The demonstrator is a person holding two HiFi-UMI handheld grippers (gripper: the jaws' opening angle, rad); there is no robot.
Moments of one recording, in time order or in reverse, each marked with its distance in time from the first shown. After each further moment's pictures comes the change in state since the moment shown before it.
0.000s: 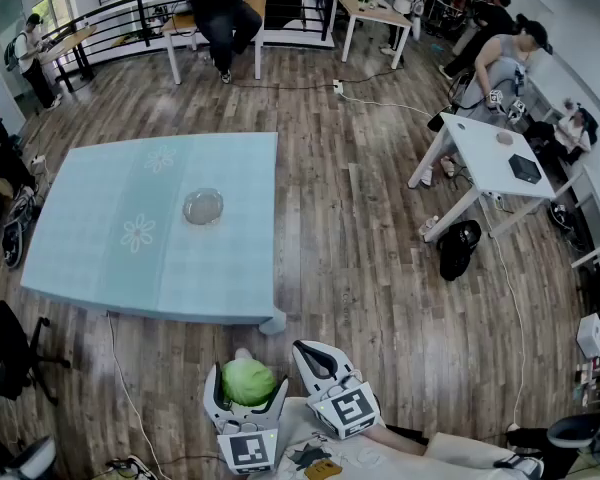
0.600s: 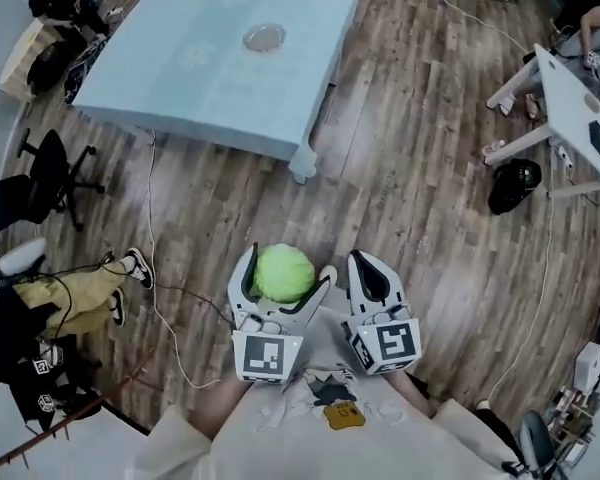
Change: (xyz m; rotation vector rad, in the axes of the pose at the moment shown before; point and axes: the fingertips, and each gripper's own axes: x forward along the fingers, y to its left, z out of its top) left arm -0.096 -0.169 -0.007 -0.072 0.061 0.026; right arm -0.202 -0.013 -0.058 0.075 -0.012 -0.014
